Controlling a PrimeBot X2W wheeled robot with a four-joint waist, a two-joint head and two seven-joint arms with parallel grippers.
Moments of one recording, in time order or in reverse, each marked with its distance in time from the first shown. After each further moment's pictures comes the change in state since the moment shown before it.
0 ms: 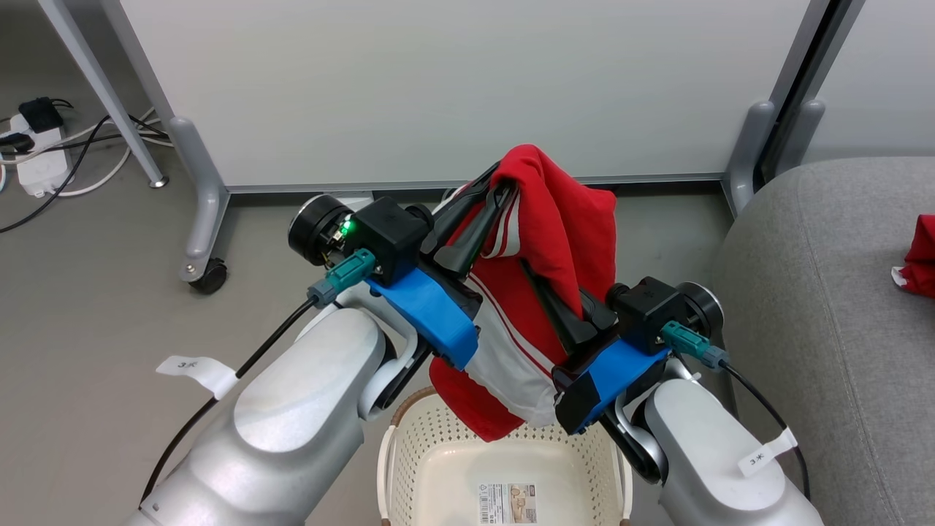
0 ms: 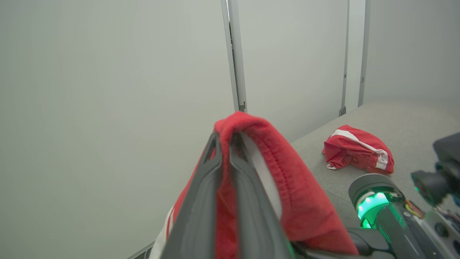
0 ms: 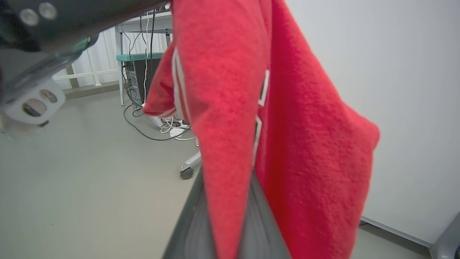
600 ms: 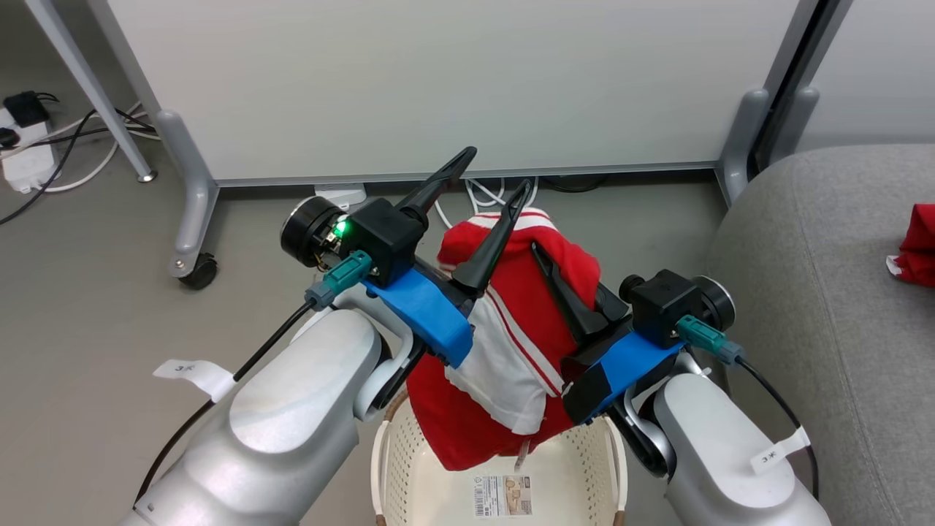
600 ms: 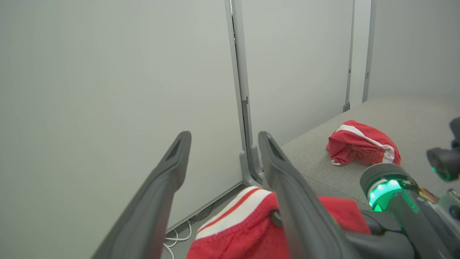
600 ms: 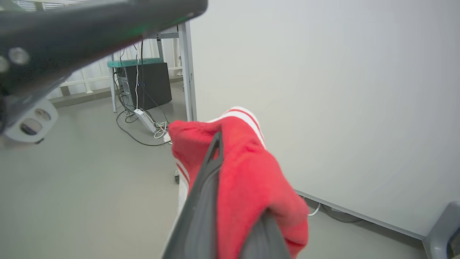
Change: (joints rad) left arm -0.001 0.009 -0.010 0.002 0.000 0.024 -0.004; right arm 0.008 0.000 -0.032 -0.026 -0.001 0.000 0.000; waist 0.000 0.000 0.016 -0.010
